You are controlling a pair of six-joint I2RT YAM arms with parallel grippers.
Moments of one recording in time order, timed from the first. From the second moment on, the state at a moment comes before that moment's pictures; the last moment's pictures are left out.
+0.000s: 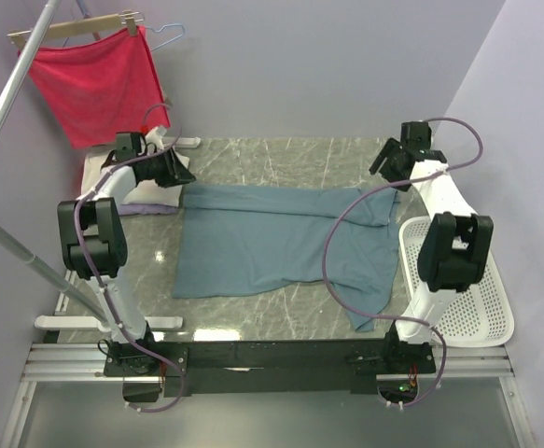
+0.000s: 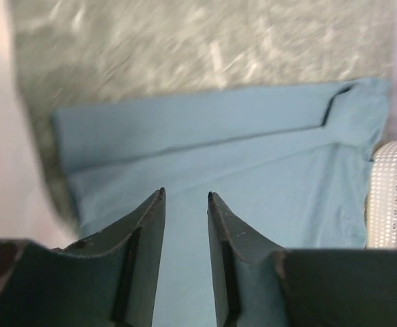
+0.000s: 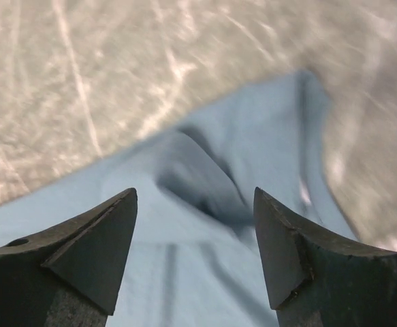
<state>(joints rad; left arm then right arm) 0.11 1.95 1.46 -0.34 0.71 -0.27 -0.07 1.77 1.48 -0.59 0.06 0.50</state>
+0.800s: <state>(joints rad) -0.13 2.06 1.39 -0.16 0.76 -0.41 -0.07 2.07 1.59 -0.53 -0.34 0.44</state>
